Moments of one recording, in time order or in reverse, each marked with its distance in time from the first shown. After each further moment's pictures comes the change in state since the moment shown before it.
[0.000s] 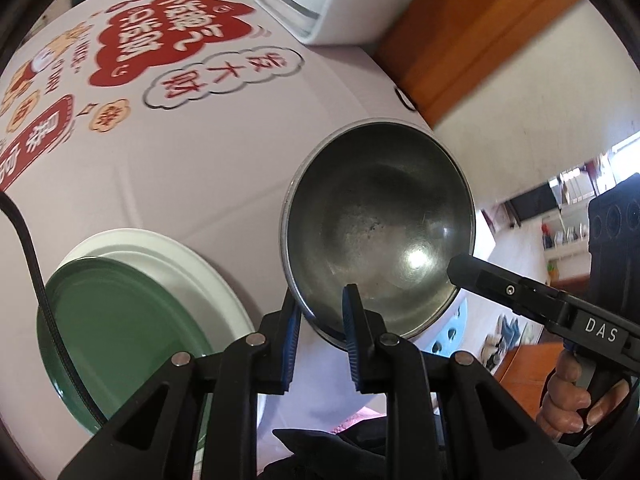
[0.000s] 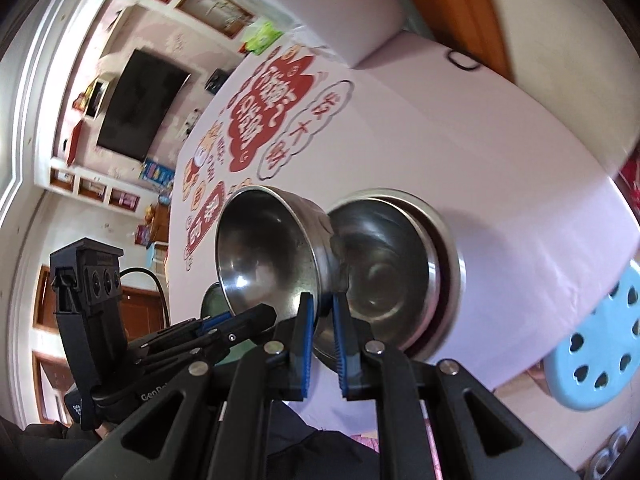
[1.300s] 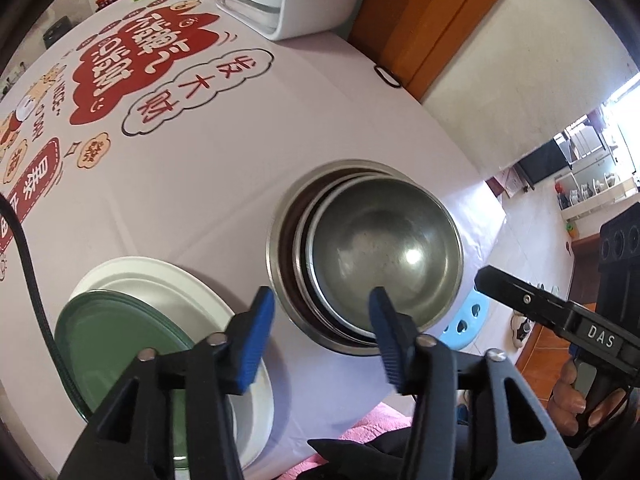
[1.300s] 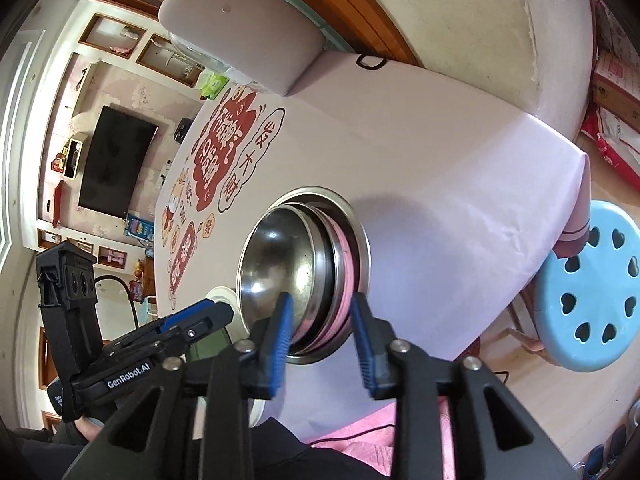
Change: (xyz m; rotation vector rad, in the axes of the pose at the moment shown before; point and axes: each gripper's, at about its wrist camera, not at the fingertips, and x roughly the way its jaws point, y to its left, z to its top) left arm 0.006 -0.024 0.007 0.126 0.024 0.082; right arm -0.020 -0.050 -0.032 0.161 -0.126 -0.032
